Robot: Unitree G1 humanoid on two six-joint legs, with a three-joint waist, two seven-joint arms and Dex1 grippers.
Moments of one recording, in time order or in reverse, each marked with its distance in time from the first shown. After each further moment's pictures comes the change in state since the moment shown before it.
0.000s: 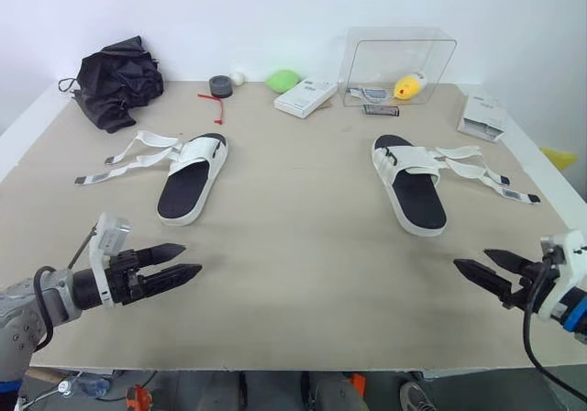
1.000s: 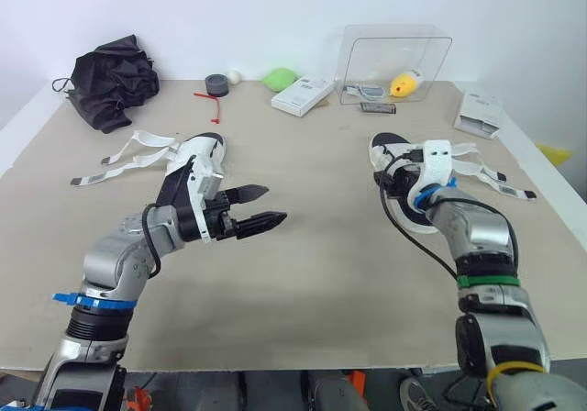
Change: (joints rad) left arm -0.427 -0.330 -0.282 0.139 0.192 -0.196 0.112; right arm -0.892 0.332 0.440 0.726 -0.424 -0.183 -0.462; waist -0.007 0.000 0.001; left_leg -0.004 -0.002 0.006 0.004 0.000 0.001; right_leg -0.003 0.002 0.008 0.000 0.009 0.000
